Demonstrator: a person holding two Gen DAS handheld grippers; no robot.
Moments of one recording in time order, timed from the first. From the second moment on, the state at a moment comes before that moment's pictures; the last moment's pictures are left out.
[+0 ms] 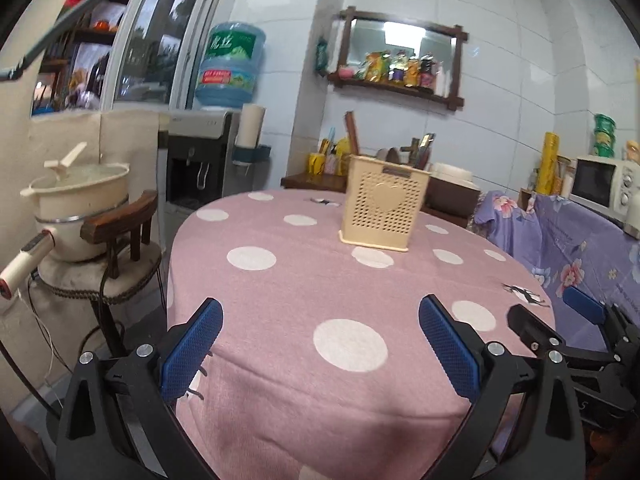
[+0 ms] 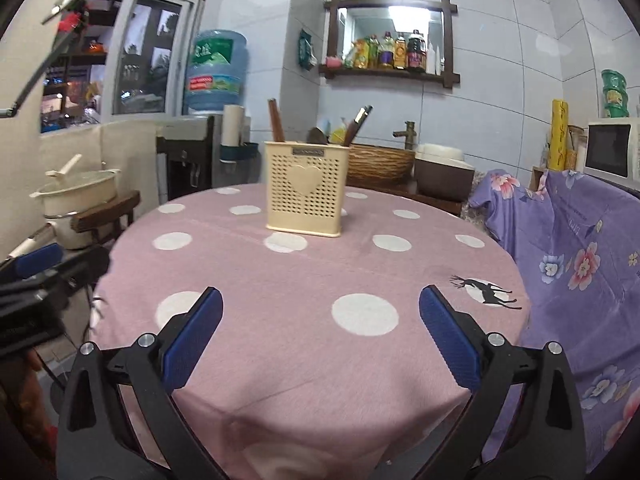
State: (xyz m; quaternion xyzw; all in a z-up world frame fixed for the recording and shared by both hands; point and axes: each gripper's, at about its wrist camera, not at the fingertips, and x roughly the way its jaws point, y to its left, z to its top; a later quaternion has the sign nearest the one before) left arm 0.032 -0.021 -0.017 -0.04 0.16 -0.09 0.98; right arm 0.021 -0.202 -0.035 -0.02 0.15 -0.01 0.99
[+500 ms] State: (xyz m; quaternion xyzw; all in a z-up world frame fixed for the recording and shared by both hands) left arm 0.005 -0.005 -0.015 -0.05 0.14 -0.05 0.99; right arm -0.015 -0.213 -0.029 0.01 0.13 -0.04 0.99
